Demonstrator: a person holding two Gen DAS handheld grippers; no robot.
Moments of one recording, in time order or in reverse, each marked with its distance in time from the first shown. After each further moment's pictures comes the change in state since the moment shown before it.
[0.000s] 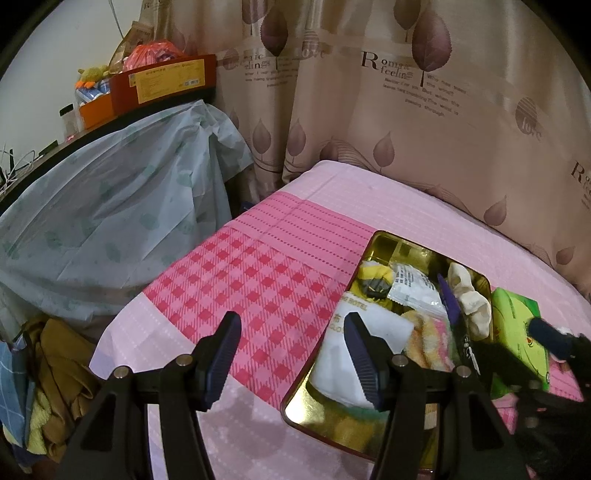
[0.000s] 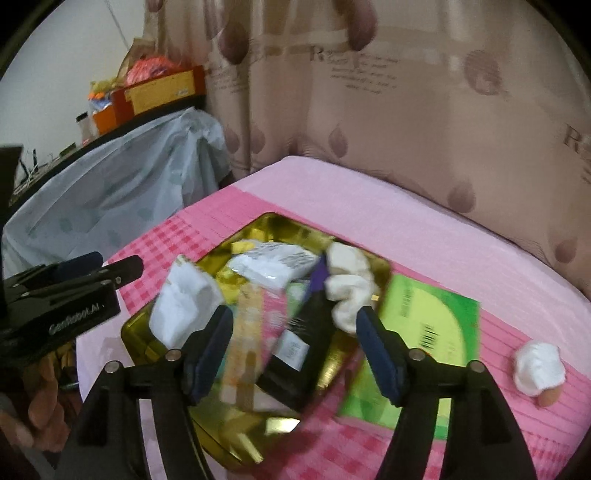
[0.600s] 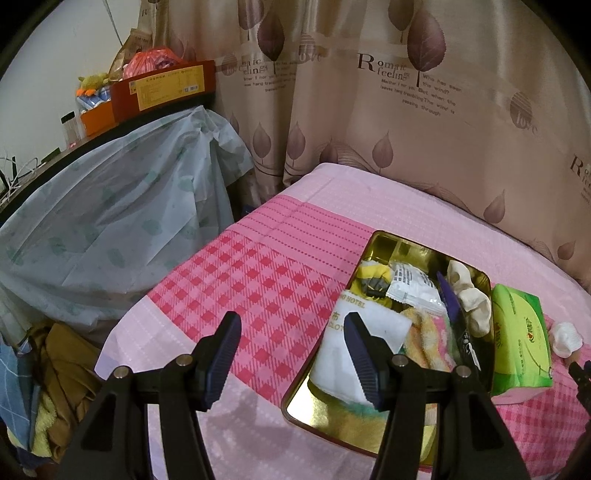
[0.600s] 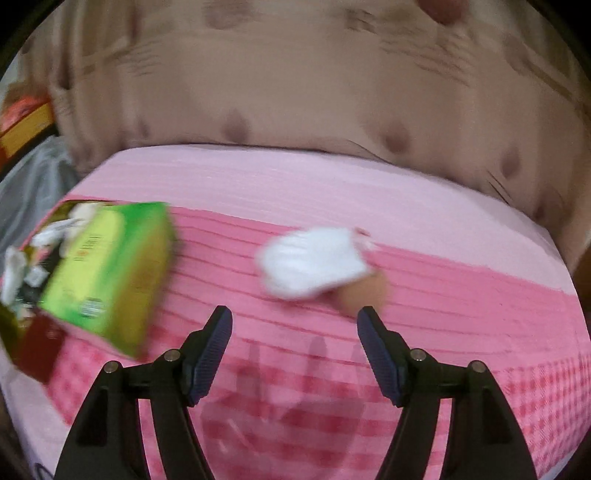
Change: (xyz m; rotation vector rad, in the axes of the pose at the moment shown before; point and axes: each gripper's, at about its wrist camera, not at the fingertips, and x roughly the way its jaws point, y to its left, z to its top) left arm -0.005 -0.003 -0.002 0.018 -0.012 0.011; right arm -0.044 -0.209 -0.107 0.296 0.081 -0.377
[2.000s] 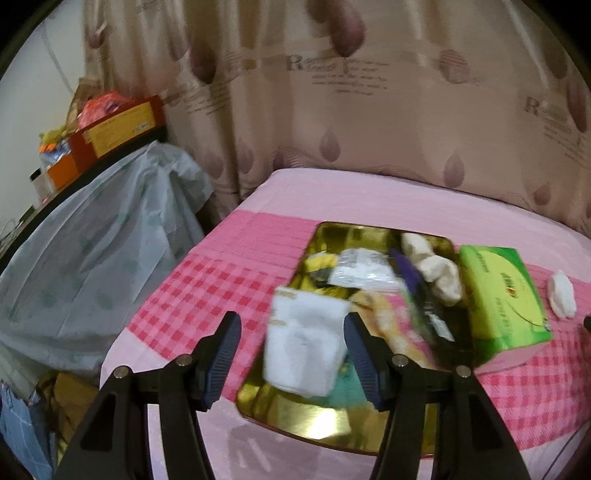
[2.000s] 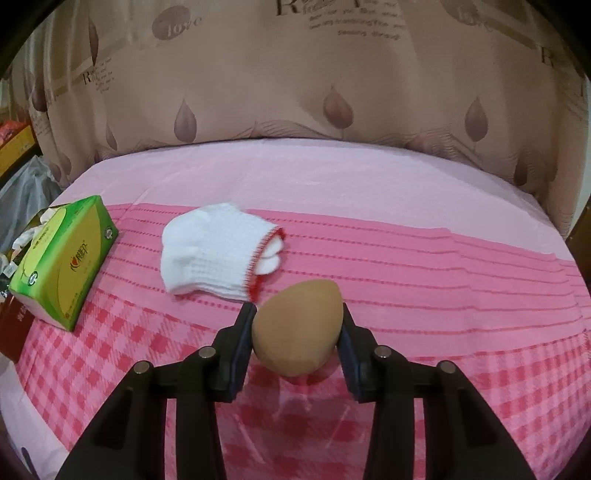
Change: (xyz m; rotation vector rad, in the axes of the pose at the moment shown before) left arm -0.005 -0.047 -0.014 0.233 -0.050 -0.047; right arm 0.003 -0.076 -0.028 0.065 -0.018 0.010
